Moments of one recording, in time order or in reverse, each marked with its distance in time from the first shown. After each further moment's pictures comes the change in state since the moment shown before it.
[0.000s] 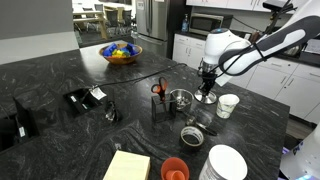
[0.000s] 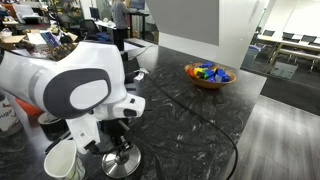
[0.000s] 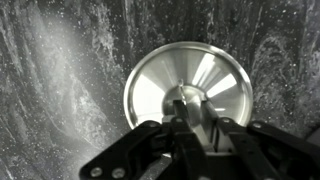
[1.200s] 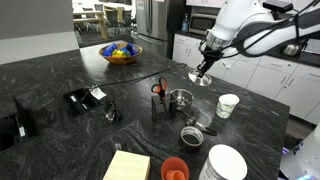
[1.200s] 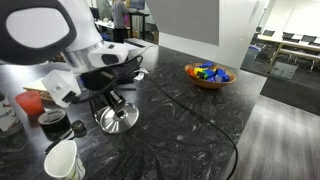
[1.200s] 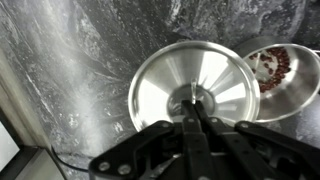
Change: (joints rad) arm 0.038 -0.211 0.056 0.045 -0.030 -0.002 -0.002
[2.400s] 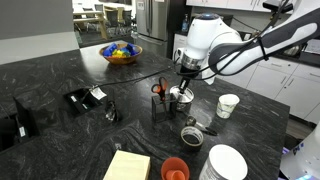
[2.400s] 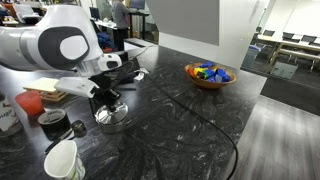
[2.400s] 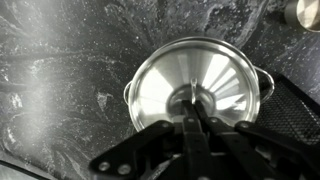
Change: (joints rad) arm 0.084 0.276 0.078 0.161 -0.005 0.027 -0.173
